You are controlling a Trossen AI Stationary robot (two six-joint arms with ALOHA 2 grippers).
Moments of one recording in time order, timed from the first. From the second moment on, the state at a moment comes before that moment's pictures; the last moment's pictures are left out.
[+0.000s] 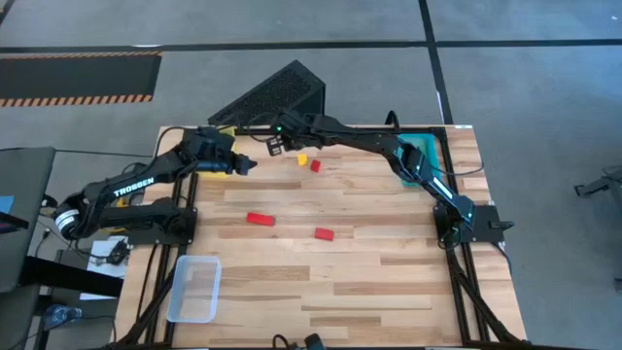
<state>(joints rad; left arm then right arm) 0.71 0.95 0.57 -0.26 0.28 -0.64 -0.36 2.42 2.35 -0.84 0.26 0.73</state>
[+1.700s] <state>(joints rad) 0.60 0.94 0.57 -0.43 0.43 -0.46 -0.37 2.51 2.36 -1.14 0.12 -0.15</state>
